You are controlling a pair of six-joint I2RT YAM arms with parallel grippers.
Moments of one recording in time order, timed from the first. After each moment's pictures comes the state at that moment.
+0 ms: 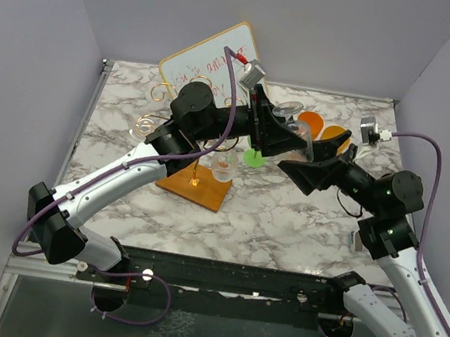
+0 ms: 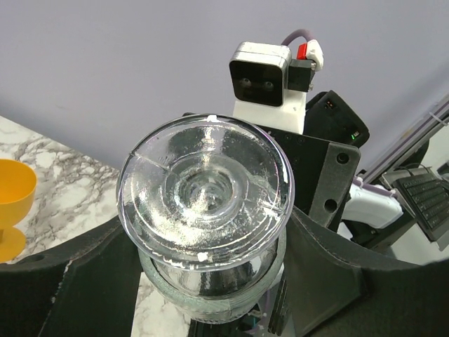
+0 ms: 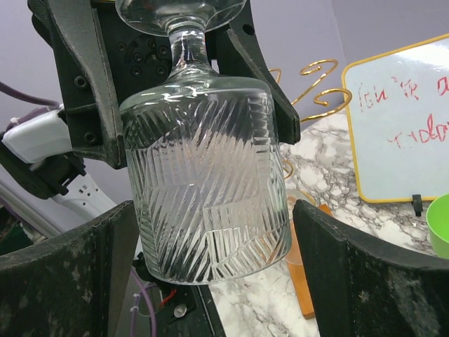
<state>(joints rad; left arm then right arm) -0.81 1.39 1.40 0.25 0.57 -0.64 0.42 0.77 0.85 0.22 -0.63 0.61</state>
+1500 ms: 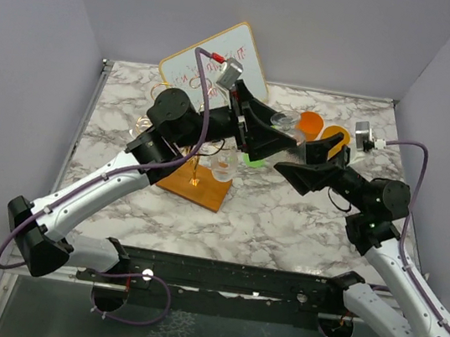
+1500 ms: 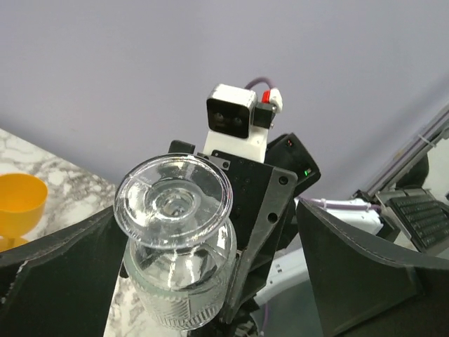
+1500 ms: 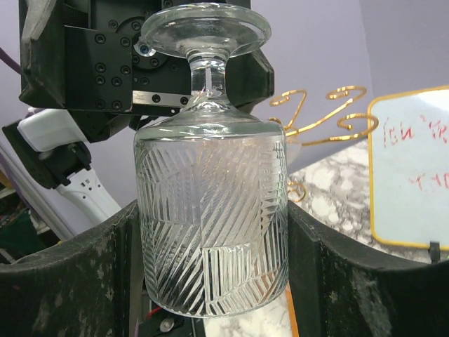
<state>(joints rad) -0.81 1.28 1.33 0.27 0.51 -0.66 0.42 0.82 0.70 0.59 -0.70 0.67</state>
